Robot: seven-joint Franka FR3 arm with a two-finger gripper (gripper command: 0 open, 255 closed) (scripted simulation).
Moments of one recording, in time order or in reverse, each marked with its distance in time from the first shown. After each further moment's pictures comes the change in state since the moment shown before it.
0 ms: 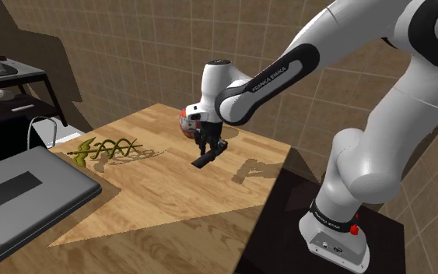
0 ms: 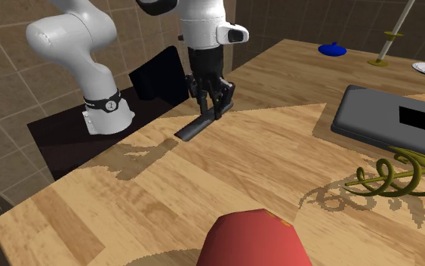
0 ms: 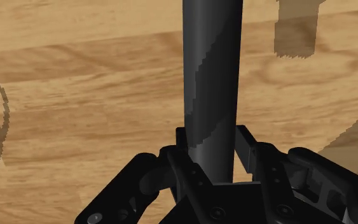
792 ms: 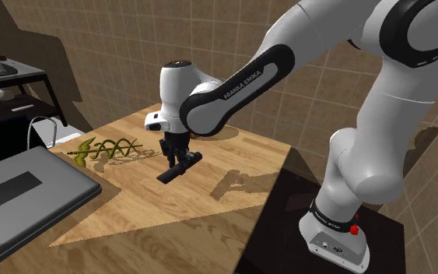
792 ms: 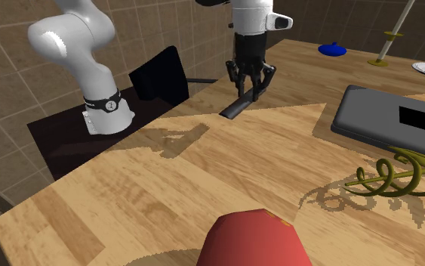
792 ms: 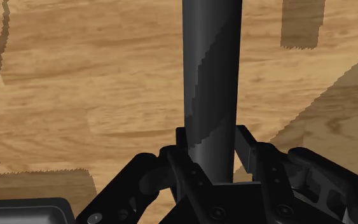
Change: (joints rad) arm 0.098 0.199 0.134 0.247 0.006 -0.053 0.225
